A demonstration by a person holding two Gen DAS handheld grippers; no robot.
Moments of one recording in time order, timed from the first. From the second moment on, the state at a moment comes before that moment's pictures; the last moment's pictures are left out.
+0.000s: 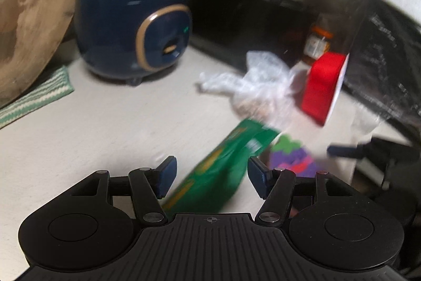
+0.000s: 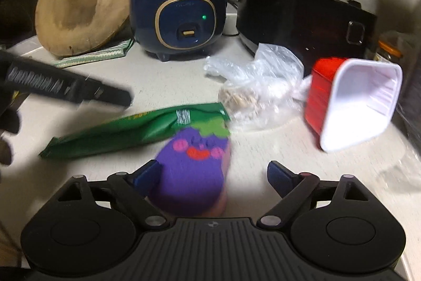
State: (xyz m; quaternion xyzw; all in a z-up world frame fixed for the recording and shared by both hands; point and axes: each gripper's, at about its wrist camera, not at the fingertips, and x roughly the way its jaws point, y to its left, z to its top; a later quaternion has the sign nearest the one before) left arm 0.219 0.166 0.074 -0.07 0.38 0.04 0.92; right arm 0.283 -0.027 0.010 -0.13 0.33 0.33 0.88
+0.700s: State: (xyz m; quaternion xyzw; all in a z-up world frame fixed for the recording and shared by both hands) left arm 0.231 0.160 0.058 0.05 0.42 -0.05 0.91; right arm 0.277 -0.061 0.028 -0.05 0.37 0.29 0.88
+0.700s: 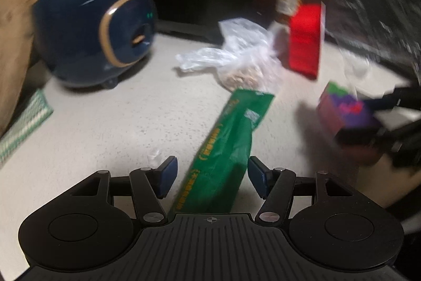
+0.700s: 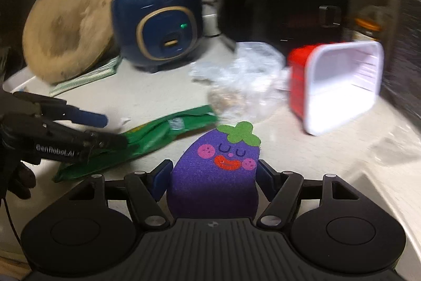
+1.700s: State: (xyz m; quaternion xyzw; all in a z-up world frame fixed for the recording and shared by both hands) left arm 0.253 0.151 0.037 0.06 0.46 -0.06 0.89; right arm 0.240 -0.107 0.027 -0.03 0.38 0.23 0.89
